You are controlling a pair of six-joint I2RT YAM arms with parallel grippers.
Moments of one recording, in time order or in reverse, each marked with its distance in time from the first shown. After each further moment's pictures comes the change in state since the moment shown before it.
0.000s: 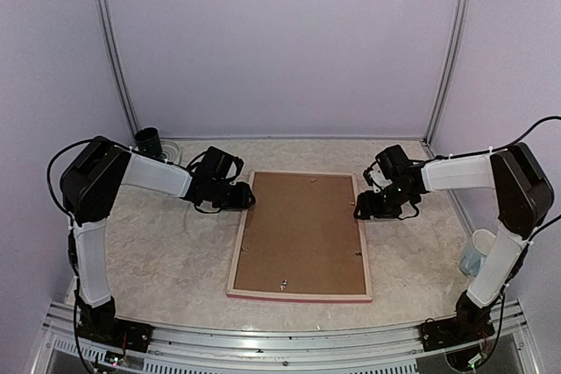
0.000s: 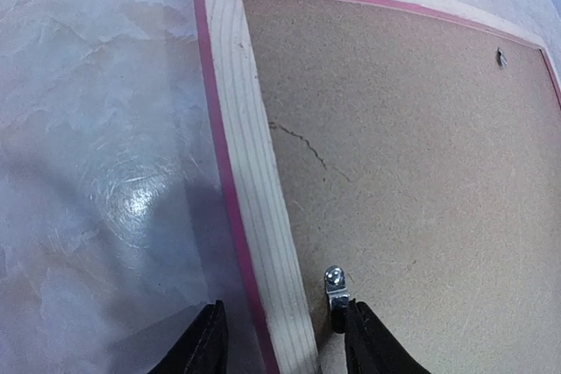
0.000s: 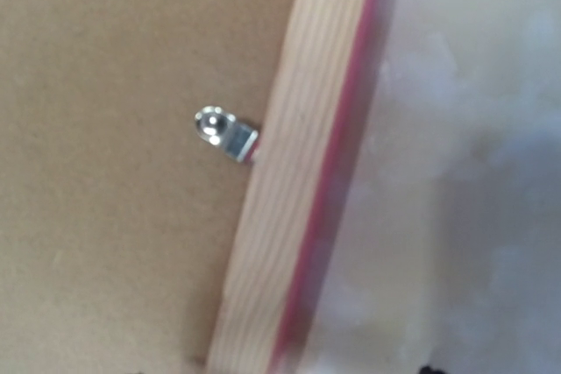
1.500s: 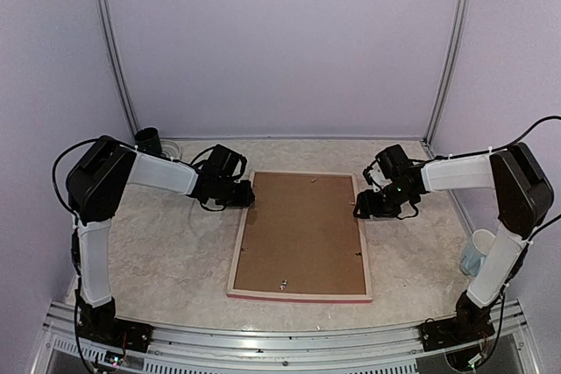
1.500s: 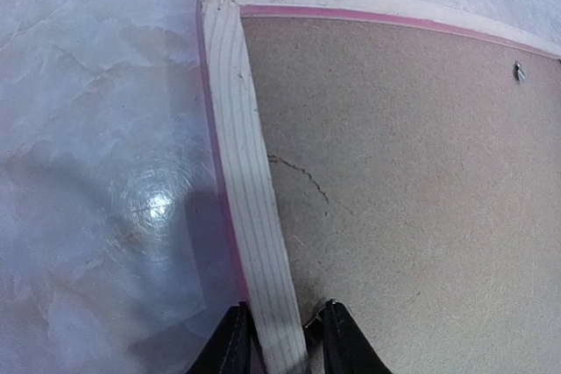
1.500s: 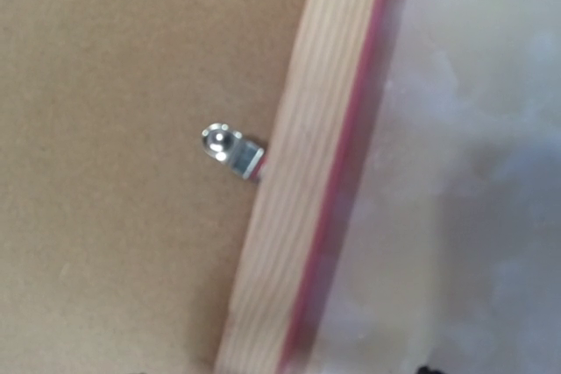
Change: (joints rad) left arm -0.022 0.041 0.072 -0.049 -0.077 0.010; right arm 0.000 0.002 -0.003 0.022 0.000 0.000
